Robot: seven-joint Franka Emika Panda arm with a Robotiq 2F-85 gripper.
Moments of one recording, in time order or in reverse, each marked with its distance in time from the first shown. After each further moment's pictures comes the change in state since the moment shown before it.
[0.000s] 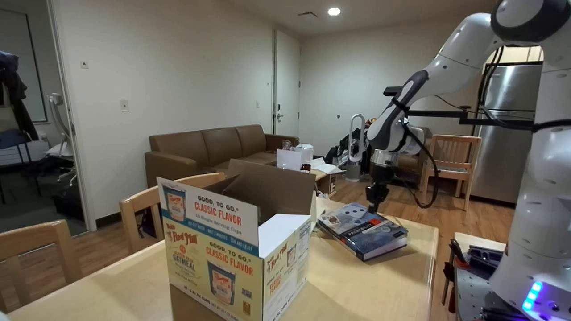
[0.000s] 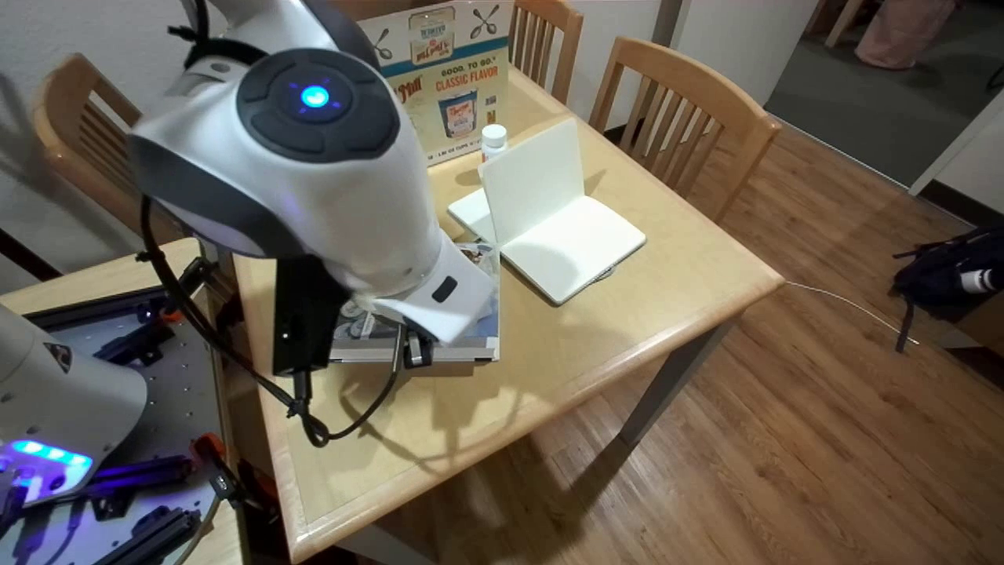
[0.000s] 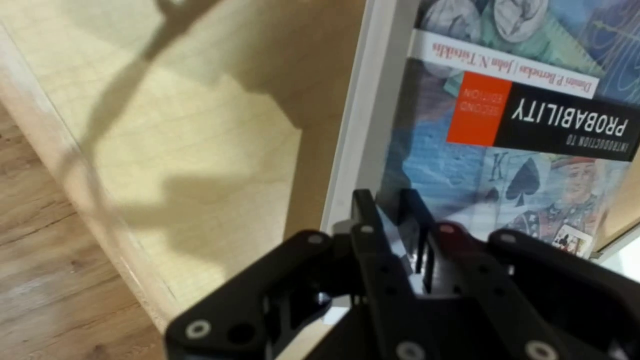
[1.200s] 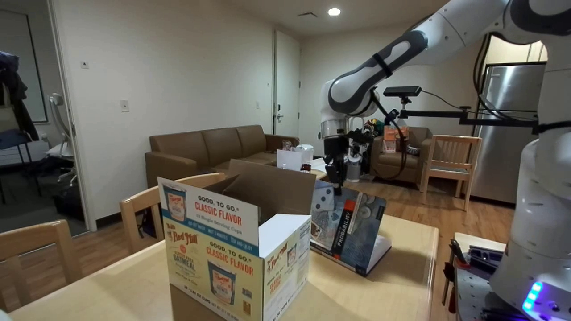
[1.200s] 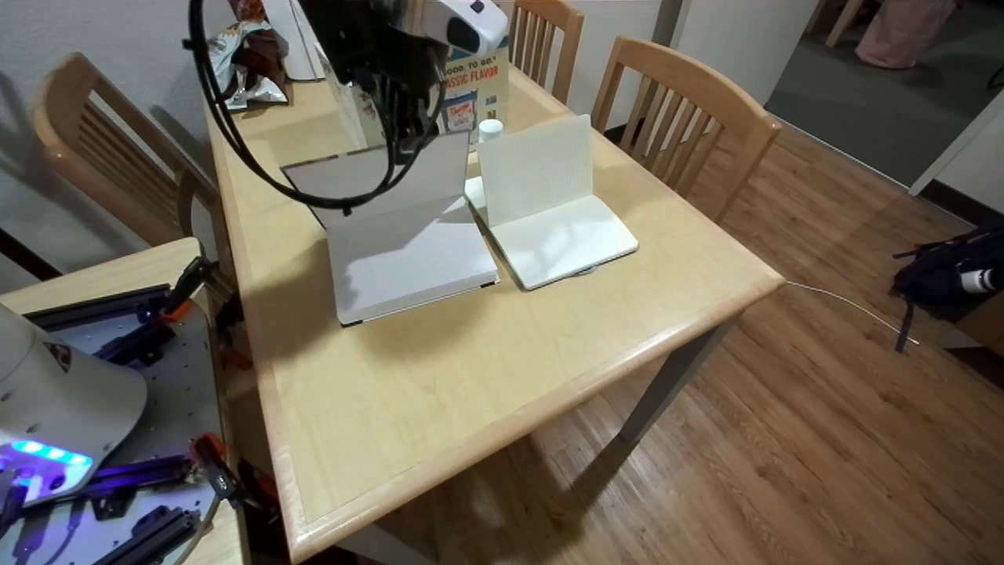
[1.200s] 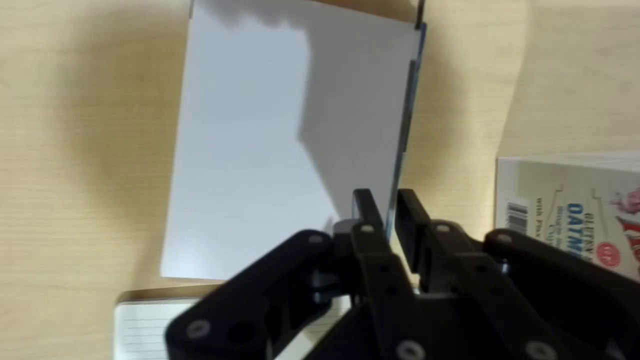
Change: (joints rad) arm 0.186 -0.011 0.230 0.399 -0.279 -0.564 0.409
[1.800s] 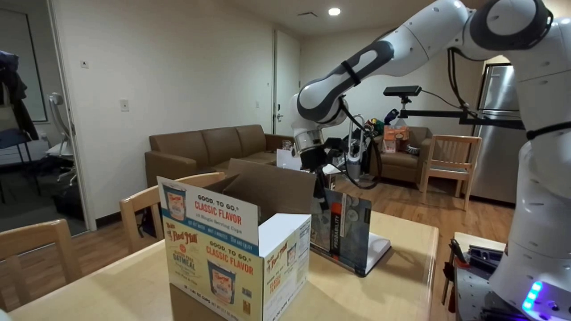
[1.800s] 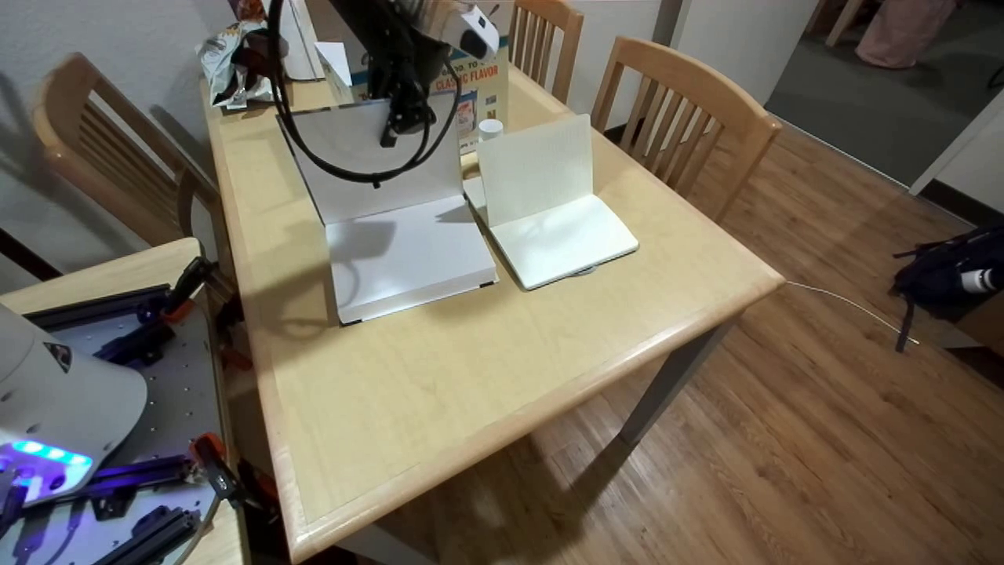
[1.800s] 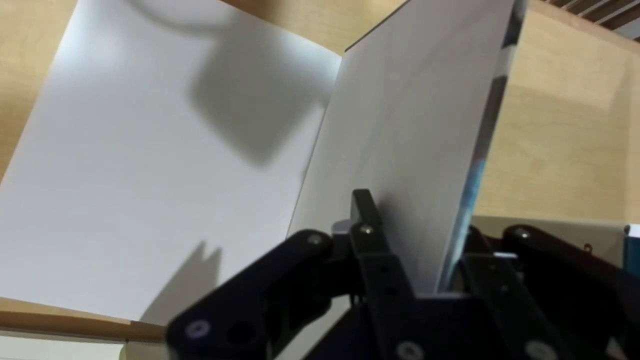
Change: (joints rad) arm 0.042 0.232 0.077 0.243 0.051 -0.206 -0.084
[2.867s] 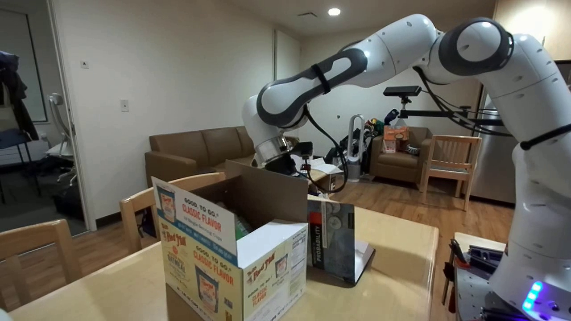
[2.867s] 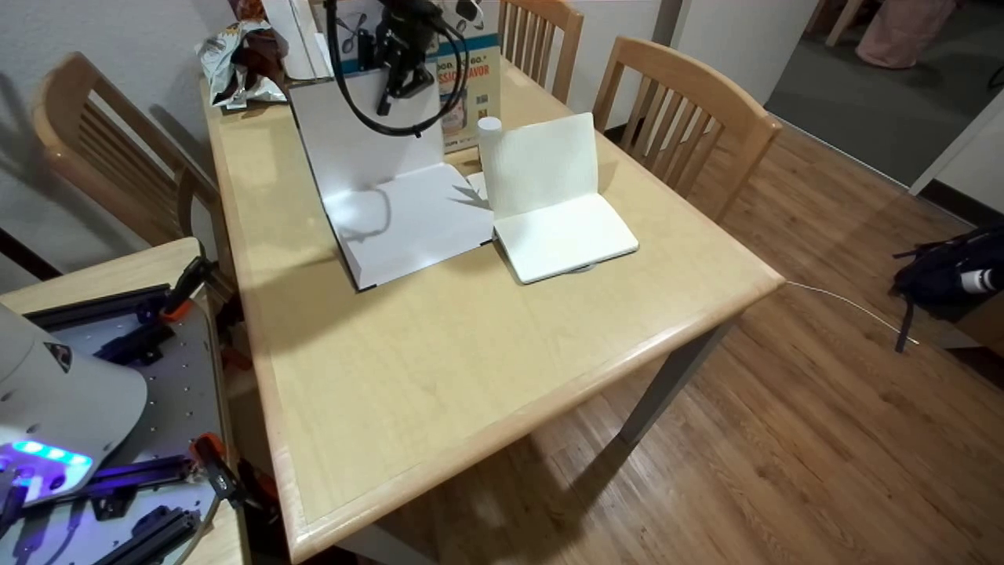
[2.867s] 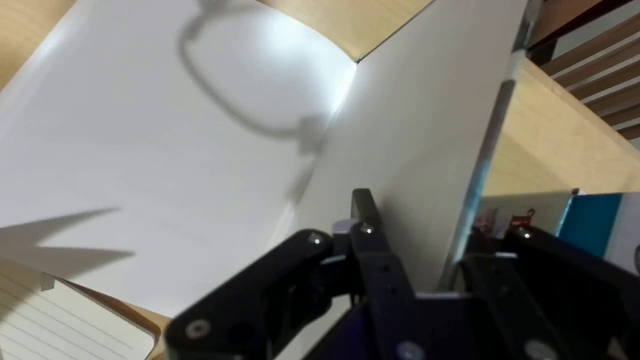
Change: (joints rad) arm 0.148 0.264 0.074 0.401 -0.139 -0.227 -0.031
